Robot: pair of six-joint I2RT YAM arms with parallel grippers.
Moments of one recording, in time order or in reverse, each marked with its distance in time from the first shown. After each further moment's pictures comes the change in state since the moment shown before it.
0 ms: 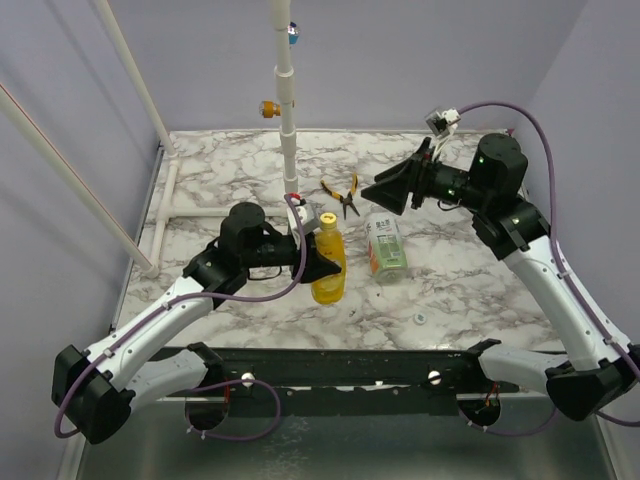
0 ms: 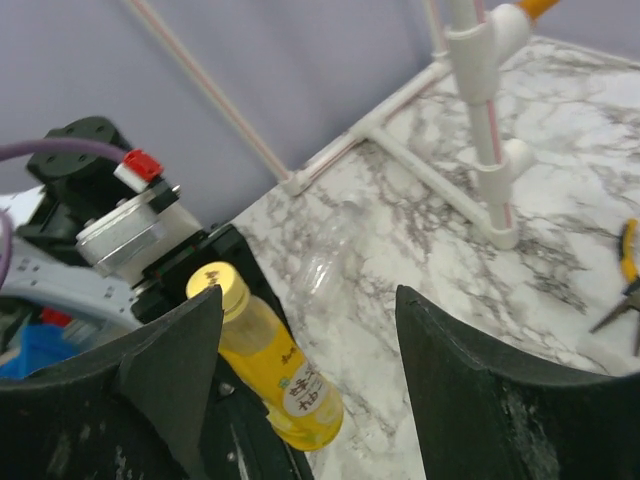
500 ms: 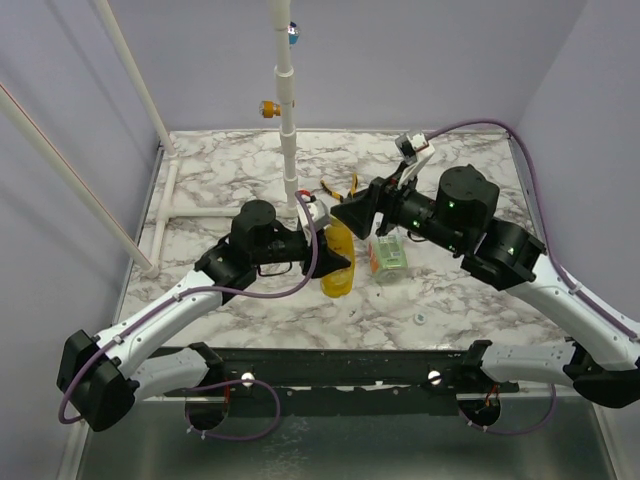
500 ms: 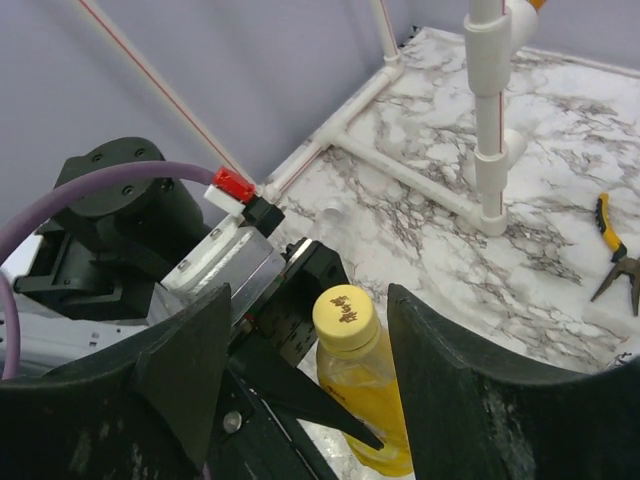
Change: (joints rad) left arm -0.036 0.075 0.023 0.089 -0.075 0.002; right arm 0.477 0.001 0.096 -0.133 0.639 0.011
